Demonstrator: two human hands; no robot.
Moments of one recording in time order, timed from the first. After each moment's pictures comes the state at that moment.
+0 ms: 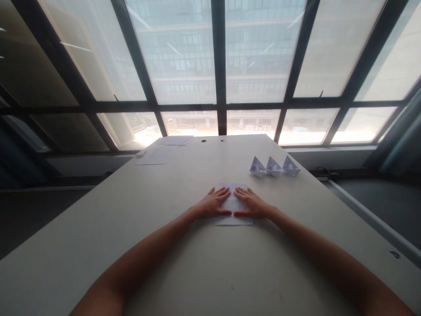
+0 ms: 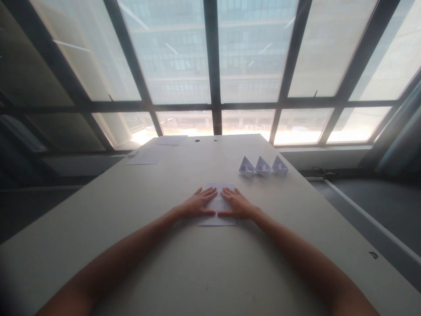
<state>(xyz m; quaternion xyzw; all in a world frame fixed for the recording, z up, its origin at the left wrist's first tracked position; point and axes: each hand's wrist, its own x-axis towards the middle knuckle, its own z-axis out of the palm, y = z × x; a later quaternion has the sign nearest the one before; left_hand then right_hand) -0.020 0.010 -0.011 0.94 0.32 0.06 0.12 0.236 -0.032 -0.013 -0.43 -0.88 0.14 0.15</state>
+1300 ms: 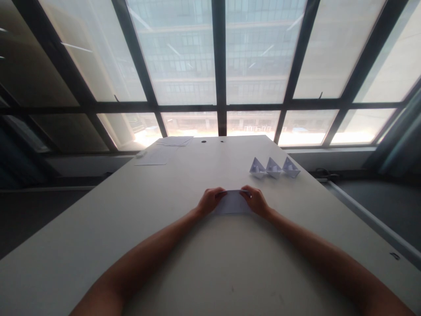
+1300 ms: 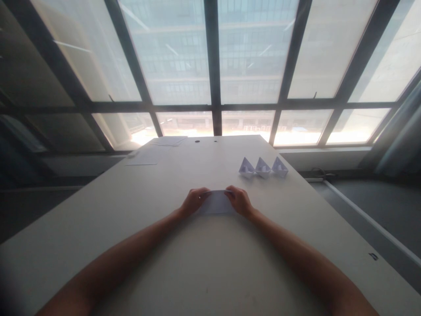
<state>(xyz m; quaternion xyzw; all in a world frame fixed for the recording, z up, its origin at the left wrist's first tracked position) -0.008 0.006 -0.007 0.83 0.37 0.37 0.20 0.233 -0.022 -0.027 -0.48 -0.74 0.13 0.45</state>
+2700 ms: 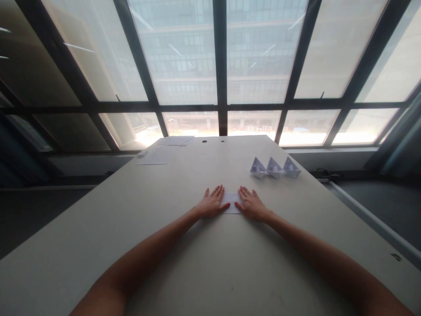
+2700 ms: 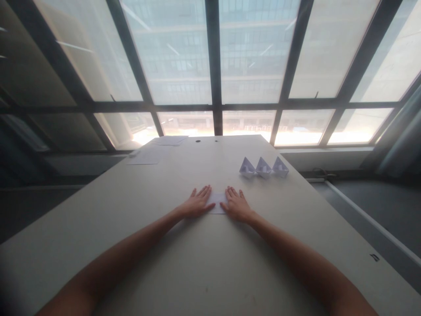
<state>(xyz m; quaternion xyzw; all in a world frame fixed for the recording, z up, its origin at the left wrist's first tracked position) -0.011 0.001 -0.010 0.89 0.45 -0.01 0.07 0.217 -0.034 -0.026 -0.57 -0.82 0.08 0.09</state>
